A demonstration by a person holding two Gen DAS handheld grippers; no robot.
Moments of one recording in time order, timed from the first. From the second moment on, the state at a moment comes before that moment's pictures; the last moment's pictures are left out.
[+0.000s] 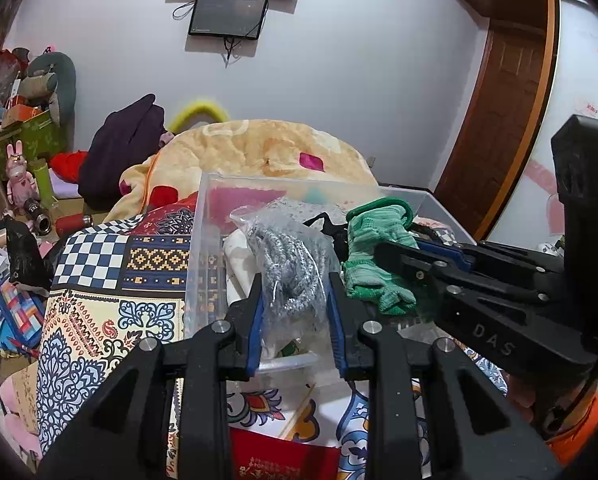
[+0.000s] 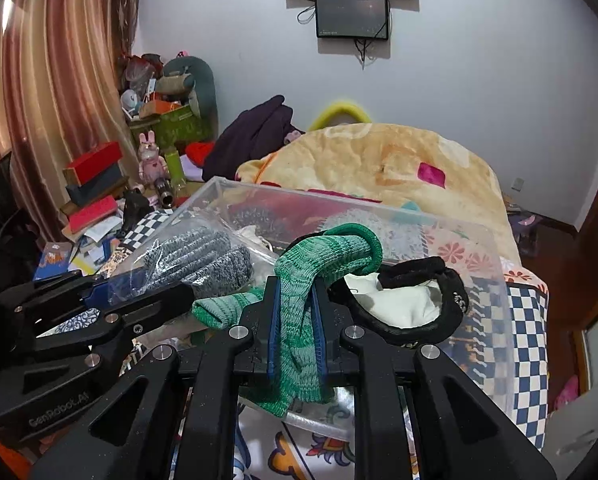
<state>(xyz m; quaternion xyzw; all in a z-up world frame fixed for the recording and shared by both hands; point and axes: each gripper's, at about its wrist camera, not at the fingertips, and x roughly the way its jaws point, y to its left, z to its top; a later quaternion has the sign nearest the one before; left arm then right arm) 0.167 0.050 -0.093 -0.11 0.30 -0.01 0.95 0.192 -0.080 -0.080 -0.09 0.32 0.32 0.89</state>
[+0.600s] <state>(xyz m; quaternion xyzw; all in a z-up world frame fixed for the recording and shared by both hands) 0.136 0.044 -0.074 -0.10 0.27 -0.02 0.96 0.185 -0.095 -0.071 -0.10 0.32 0.31 0.89</state>
